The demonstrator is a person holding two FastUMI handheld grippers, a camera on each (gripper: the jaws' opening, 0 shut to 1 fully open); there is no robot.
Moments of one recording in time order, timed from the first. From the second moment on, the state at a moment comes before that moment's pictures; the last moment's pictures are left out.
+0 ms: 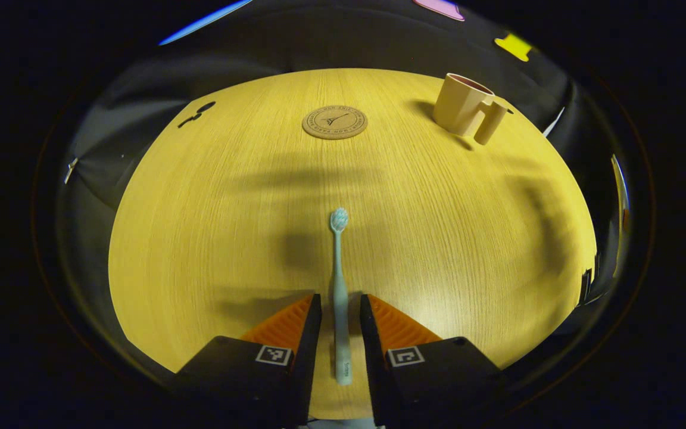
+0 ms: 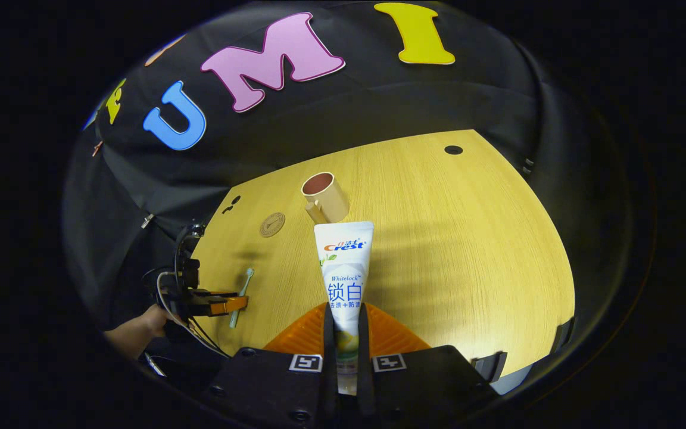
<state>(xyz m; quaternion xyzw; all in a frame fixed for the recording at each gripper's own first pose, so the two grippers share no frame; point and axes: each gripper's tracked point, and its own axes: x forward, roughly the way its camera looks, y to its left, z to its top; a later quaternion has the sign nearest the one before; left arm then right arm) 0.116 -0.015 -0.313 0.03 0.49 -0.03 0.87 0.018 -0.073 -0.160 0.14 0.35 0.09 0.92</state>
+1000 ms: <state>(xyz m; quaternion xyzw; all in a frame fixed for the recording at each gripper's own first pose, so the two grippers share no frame) 0.104 -0.035 -0.288 -0.02 0.46 -0.04 0.89 0.087 -0.042 -0.088 0.12 0.28 0.14 0.94</state>
